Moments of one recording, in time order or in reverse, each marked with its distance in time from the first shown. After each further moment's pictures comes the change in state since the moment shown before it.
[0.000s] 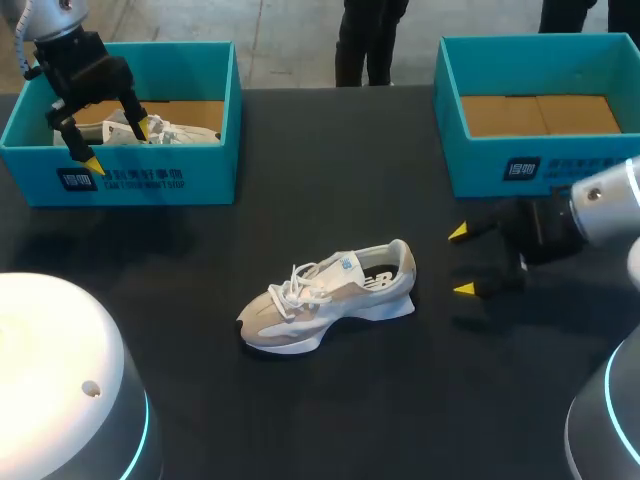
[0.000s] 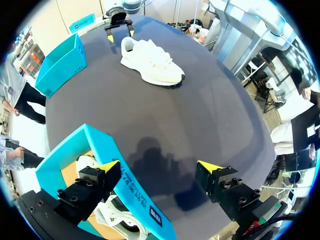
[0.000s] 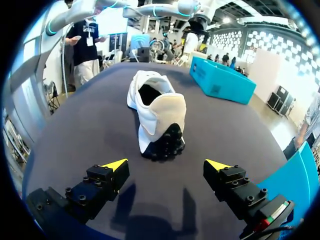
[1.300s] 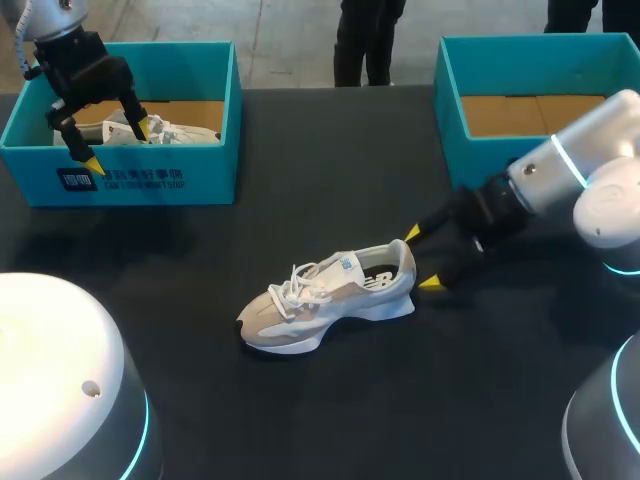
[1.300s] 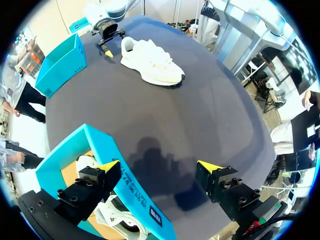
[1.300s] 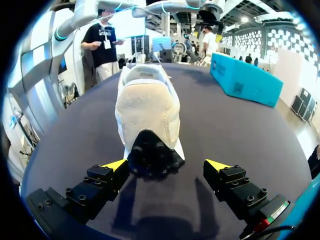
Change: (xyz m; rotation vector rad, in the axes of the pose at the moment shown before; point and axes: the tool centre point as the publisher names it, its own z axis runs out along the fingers) left arm 0.000 0.000 0.000 0.000 0.000 0.000; right arm -0.021 0.007 0.068 -0.041 0.241 -0.038
